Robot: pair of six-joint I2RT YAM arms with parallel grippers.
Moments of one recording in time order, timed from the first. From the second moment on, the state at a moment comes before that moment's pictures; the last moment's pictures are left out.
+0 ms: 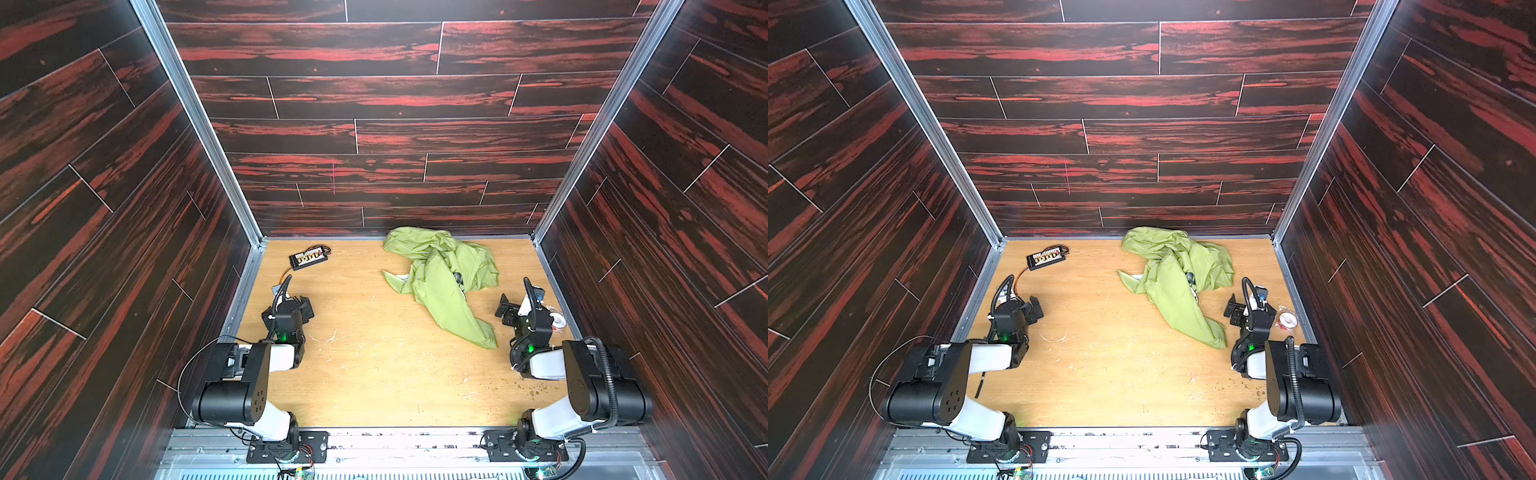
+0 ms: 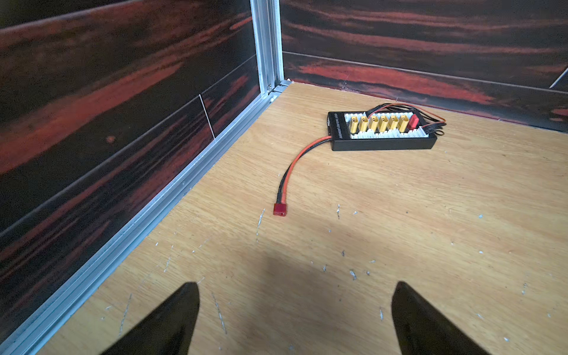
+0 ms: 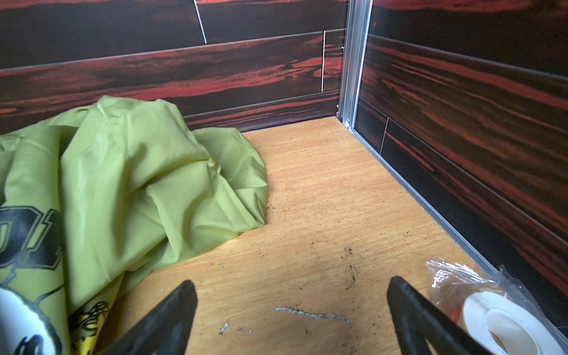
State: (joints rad) left arm 0.01 1.54 0.41 0.73 -0.39 -0.15; right arm -0.05 1.54 0.29 1.04 0.12 0.09
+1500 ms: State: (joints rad) left arm -0.18 1.48 1.00 -0.28 0.25 -0.89; right arm 0.10 1.75 1.52 -0.67 -0.43 0.53
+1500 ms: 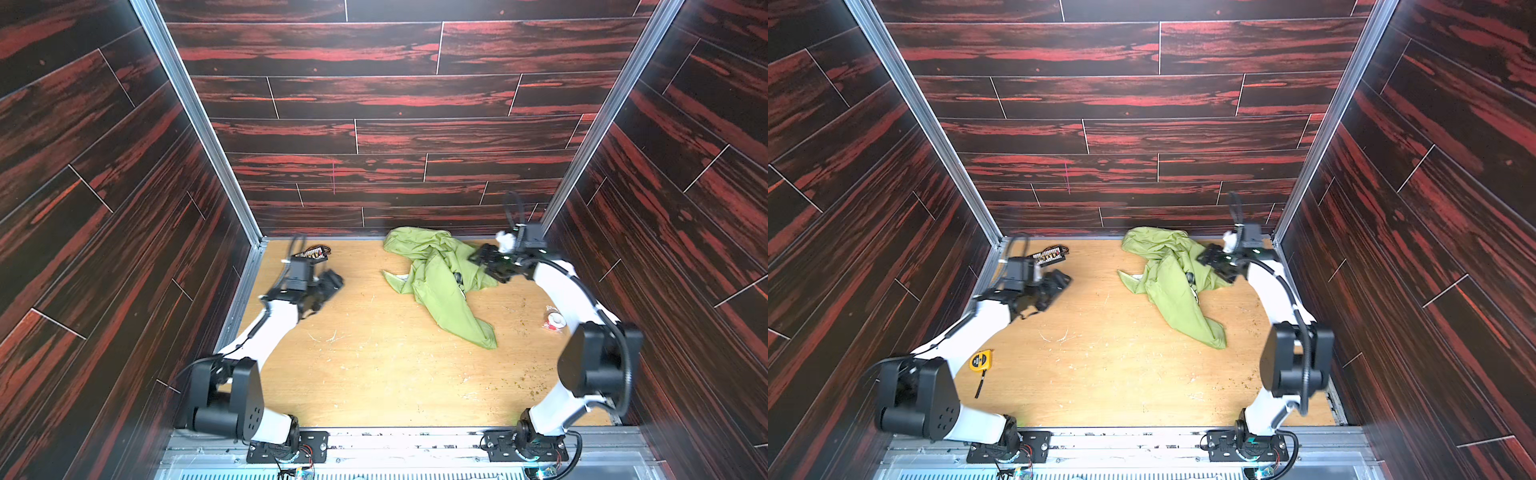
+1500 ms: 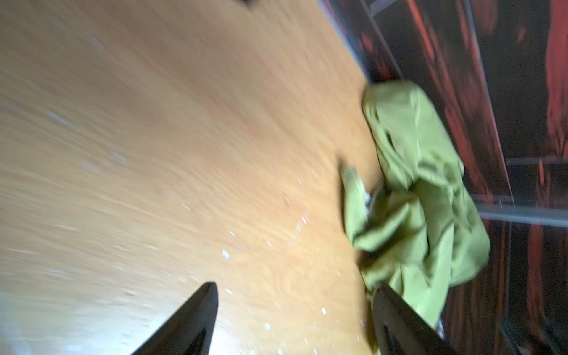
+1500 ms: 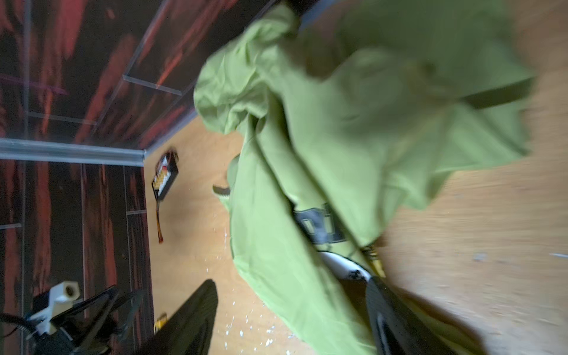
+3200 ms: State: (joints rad) left arm -0.39 1.78 1.25 -0.47 0.31 -0.75; right arm 0.42 1.43 1.15 -0.90 -0.13 0.60
